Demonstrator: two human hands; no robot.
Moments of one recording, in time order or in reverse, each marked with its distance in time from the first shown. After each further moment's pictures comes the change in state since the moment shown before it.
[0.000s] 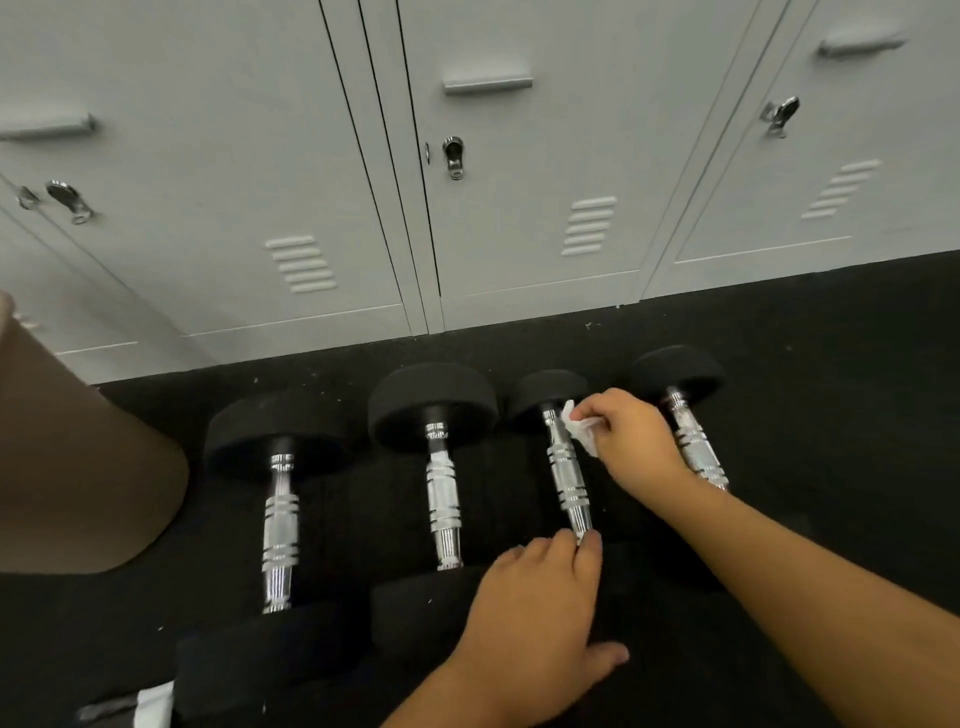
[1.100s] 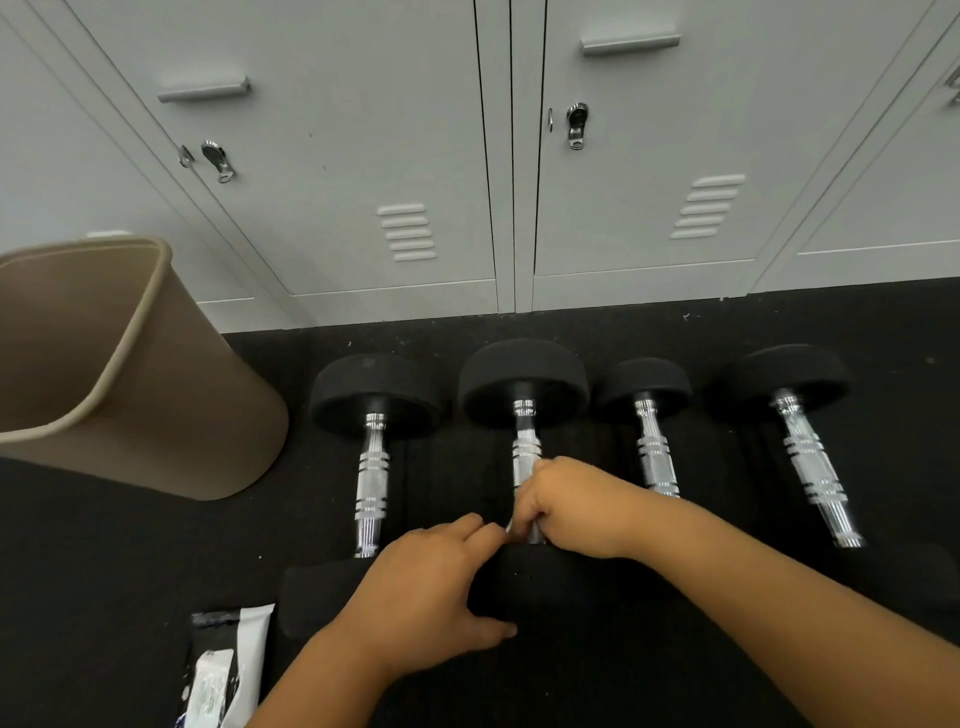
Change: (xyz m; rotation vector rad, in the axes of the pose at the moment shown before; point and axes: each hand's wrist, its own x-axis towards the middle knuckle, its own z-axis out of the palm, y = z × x) left_hand -0.089 -0.113 -0.016 -0.090 -0.056 -0.209; right_hand -0.042 -0.110 0.057 -0.228 -0.846 -0.541
